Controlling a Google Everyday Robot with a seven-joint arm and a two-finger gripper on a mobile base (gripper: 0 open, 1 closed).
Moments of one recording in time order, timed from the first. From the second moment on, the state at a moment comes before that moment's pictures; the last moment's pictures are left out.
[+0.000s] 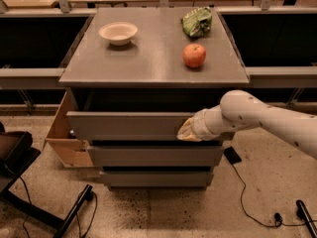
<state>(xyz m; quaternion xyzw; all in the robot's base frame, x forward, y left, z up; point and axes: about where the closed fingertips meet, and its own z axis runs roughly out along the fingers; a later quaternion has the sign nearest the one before) 0.621 -0.095 0.628 -0.68 0.66 0.07 0.33</state>
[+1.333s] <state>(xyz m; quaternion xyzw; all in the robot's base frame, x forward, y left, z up) 0.621 -0.095 0.628 -0.68 0.66 0.08 0.33</state>
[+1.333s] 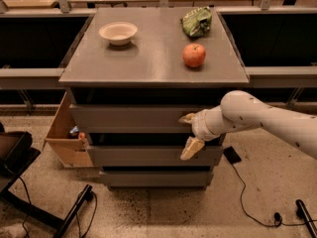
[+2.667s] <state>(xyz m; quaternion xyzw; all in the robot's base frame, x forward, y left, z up) 0.598 -0.102 0.642 -0.68 0.66 0.06 0.31</state>
